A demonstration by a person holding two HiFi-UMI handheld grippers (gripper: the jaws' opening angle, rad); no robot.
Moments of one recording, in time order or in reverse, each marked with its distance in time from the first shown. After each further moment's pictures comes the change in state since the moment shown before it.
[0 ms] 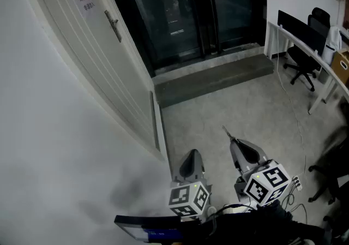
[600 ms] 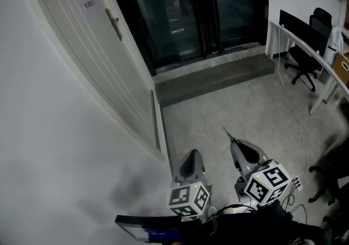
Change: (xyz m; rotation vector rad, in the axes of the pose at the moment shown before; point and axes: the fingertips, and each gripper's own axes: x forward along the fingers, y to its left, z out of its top) left arm 0.006 0.011 0.002 -0.006 0.005 0.002; right arm 0.014 0.000 -0.006 0.012 0.016 0.000
